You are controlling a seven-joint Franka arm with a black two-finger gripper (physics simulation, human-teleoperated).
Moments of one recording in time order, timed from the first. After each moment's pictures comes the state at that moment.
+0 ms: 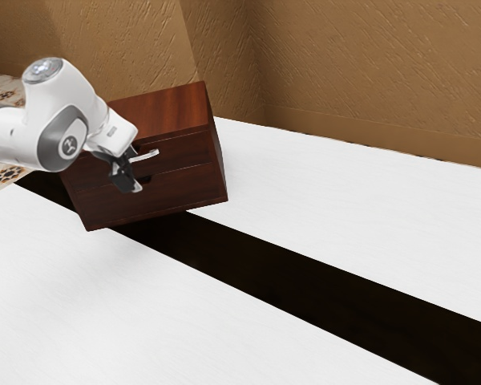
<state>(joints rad) -2.02 -0.34 2.34 -1.59 0.35 2.27 1.01</state>
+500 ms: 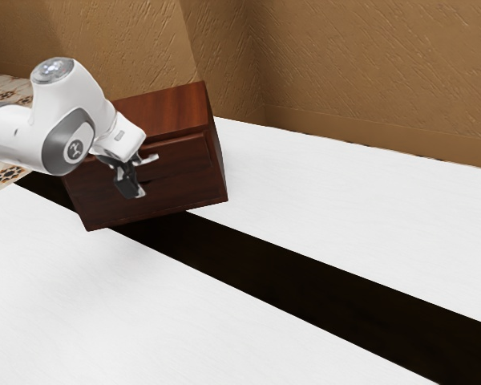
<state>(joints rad) -2.02 -0.25 2.34 -1.67 0.35 2.26 0.97</state>
